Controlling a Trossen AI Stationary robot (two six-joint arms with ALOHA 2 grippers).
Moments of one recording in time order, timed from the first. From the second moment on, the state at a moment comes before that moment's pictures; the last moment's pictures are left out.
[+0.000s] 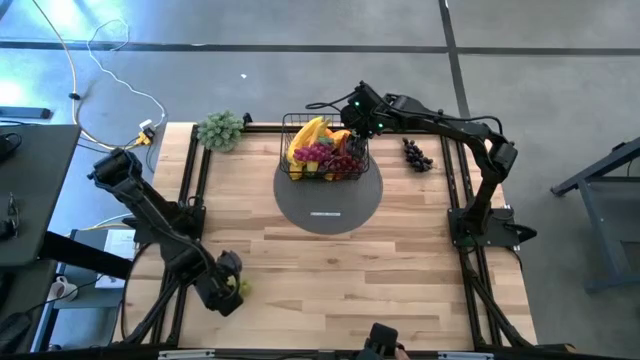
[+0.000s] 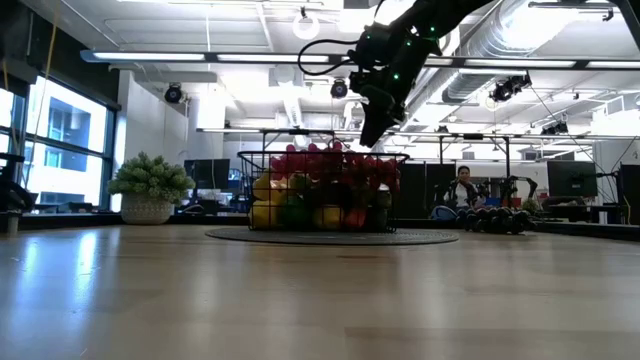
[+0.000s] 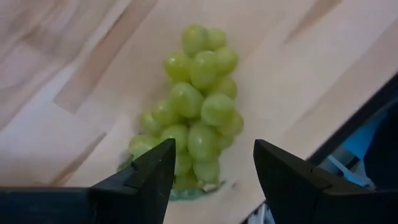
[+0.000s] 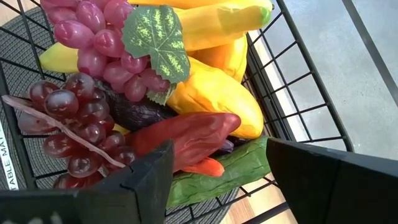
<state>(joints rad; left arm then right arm) -0.73 1.38 0.84 -0.76 0.02 -1.60 -0.58 1.79 1.56 -0.76 -0.01 -0.24</state>
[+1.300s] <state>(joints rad) -0.56 1.44 0.75 -0.57 0.10 -1.41 -0.59 1.78 1.56 -0.76 -0.01 -0.24</state>
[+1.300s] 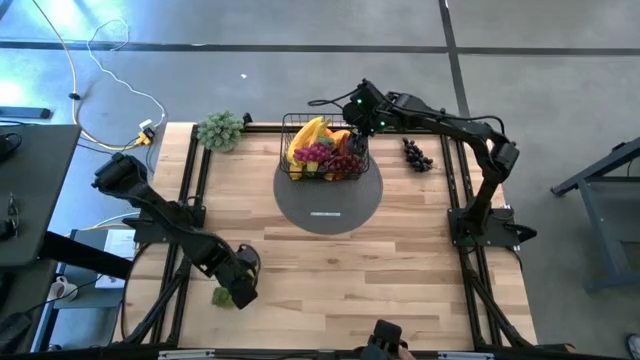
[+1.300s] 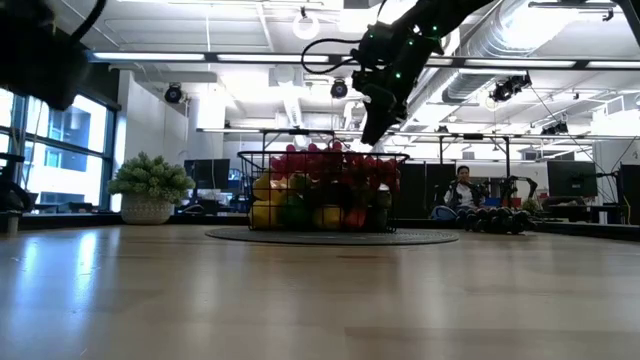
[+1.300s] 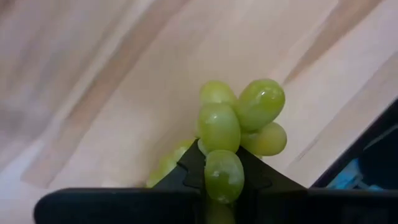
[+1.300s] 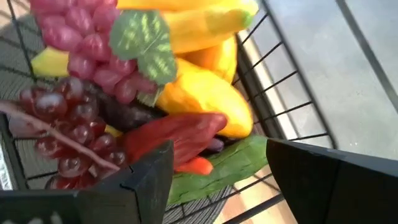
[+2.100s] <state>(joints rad) -0.12 1.16 0.76 -0.58 -0.16 -1.04 -0.64 1.73 1.56 -0.78 -0.01 -0.18</state>
